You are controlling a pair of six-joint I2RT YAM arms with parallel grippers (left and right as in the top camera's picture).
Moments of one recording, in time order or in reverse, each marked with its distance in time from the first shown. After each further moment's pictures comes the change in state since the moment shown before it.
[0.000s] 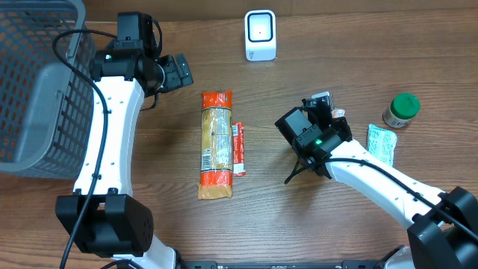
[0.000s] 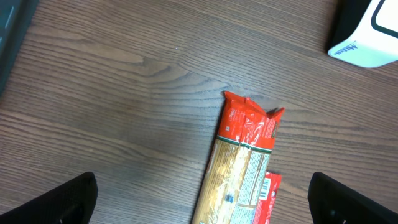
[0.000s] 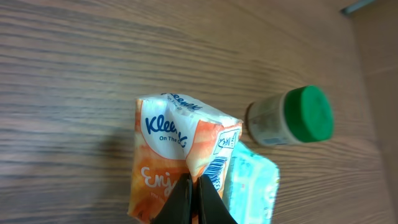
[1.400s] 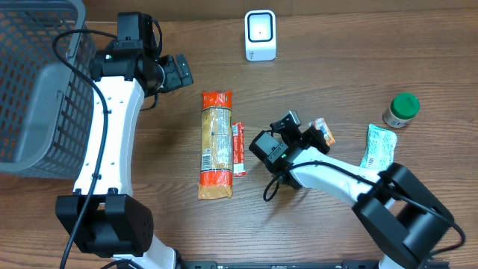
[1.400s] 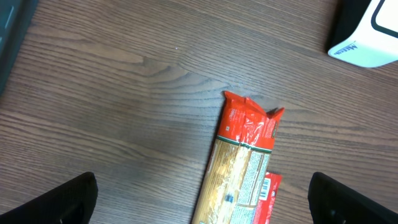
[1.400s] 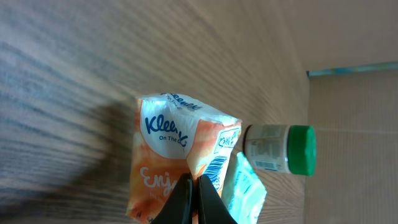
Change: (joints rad) left arm 0.000 0.000 0.000 0.000 0.000 0.000; right arm 0.147 0.235 0.000 0.052 0.172 -0.174
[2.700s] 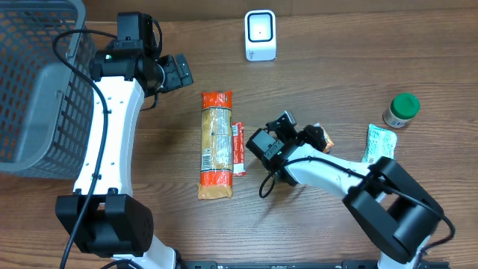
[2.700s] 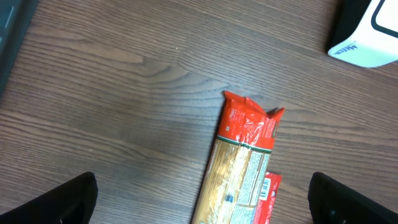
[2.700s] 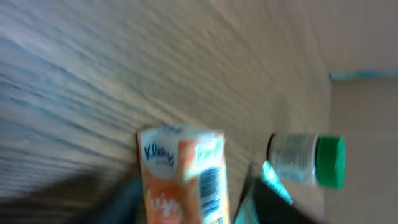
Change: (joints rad) left arm 0.000 0.000 0.000 0.000 0.000 0.000; right arm -0.005 0.040 0.038 0.032 -0.068 -0.012
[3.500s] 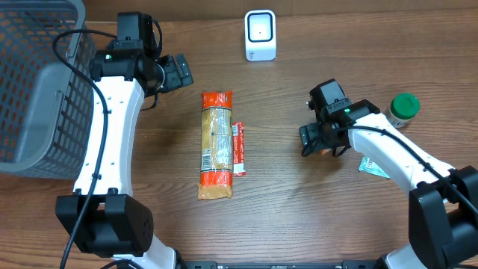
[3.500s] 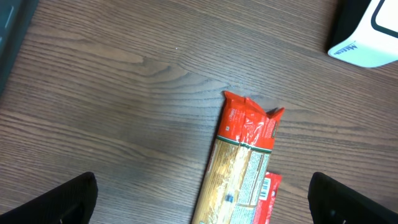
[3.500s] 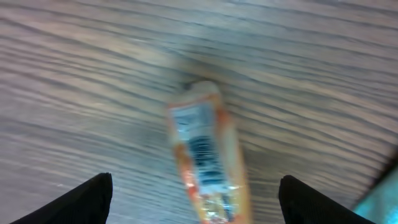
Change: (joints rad) left arm 0.000 0.000 0.000 0.000 0.000 0.000; right arm -0.405 -0.185 0.047 -0.131 -0.899 -0.035
